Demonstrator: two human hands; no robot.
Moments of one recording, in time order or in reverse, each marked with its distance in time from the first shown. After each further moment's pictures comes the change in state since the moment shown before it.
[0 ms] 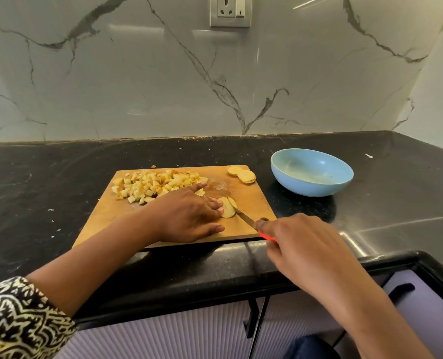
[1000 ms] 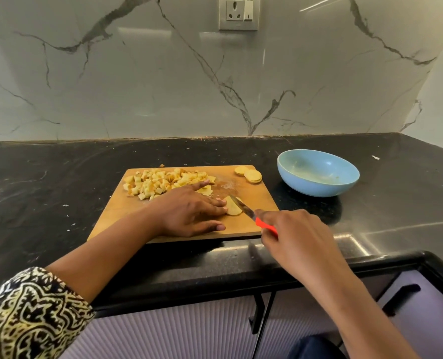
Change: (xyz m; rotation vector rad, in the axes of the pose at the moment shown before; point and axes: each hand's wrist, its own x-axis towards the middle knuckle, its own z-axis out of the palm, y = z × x) left_hand -0.010 -0.014 0.004 -0.030 0.069 0.057; right_hand 0.011 -0.008 0.012 0.117 0.055 0.119
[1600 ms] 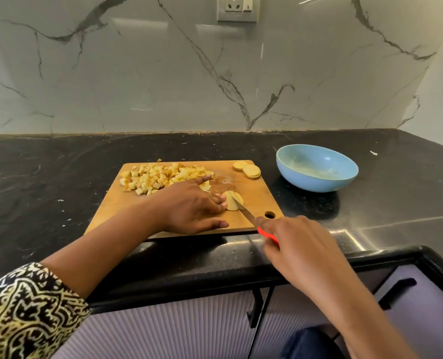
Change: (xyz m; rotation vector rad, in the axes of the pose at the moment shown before) left_hand 0.007 0.007 -0.004 0.082 -0.099 -0.010; right_hand -0.014 -0.004 -0.002 -0.037 -0.095 -0.041
